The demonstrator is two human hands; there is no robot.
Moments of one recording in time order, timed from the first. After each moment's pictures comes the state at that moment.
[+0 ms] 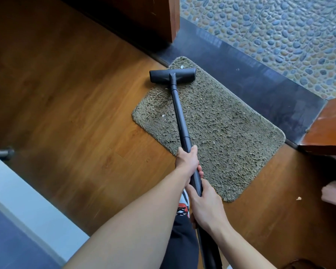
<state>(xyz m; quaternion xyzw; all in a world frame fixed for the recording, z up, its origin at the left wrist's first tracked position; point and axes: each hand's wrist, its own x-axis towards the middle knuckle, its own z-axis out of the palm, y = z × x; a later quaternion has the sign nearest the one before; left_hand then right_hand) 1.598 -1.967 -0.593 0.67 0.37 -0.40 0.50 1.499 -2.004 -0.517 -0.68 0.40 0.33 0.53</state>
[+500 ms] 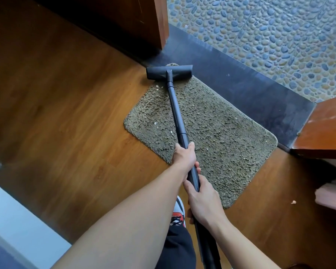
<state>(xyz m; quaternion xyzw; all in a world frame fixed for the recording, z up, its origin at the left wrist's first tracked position) 1.635 -1.998 -0.604 0.68 0.36 -0.41 0.50 1.527 -2.028 -0.537 -0.70 0.41 0.31 0.50</state>
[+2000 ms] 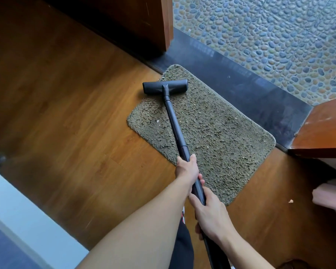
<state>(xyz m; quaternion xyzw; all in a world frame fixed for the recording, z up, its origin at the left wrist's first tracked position) 1.577 -1.983 -0.594 0.66 0.40 -0.40 0.51 1.483 -2.026 -0.508 -0.70 0.37 0.34 0.50</state>
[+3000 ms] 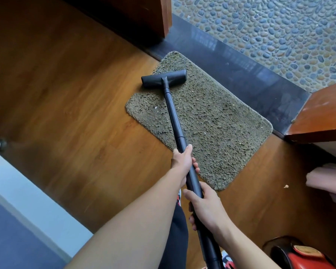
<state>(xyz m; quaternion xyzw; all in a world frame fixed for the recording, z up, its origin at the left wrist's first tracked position) 1.533 -1.973 -0.592 0.59 0.40 -0.39 0.58 1.433 -2.023 -0.504 -0.60 0.42 0.34 0.59</state>
